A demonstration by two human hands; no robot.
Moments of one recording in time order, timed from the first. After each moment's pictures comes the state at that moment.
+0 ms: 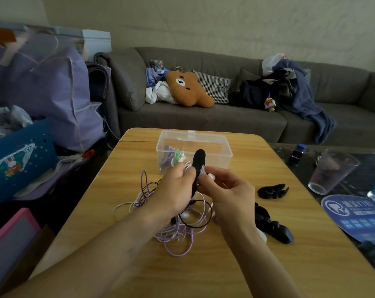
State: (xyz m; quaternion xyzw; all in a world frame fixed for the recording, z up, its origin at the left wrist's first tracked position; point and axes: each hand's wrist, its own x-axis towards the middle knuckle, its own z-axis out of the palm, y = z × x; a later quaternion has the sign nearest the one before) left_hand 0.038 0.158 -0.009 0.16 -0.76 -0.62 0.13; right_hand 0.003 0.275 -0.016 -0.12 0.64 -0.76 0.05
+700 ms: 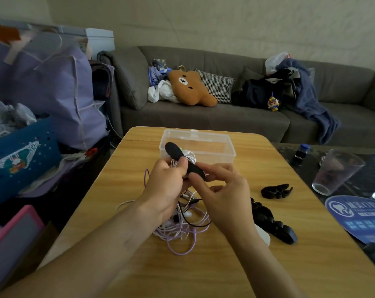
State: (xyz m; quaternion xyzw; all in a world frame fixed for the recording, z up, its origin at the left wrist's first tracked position) left_hand 0.034 0.151 -0.005 0.21 -0.54 -0.79 0.19; right_hand 0.002 0.270 -0.018 -0.24 0.78 -0.58 -0.06
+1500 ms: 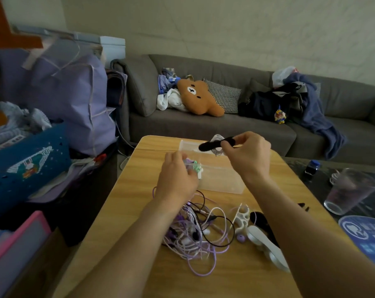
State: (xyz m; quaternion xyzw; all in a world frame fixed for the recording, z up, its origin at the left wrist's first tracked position) left_hand 0.010 0.101 -0.002 0.21 -0.87 -0.38 0.24; right_hand -0.104 0.220 0.036 -0.17 0.86 -0.43 -0.22
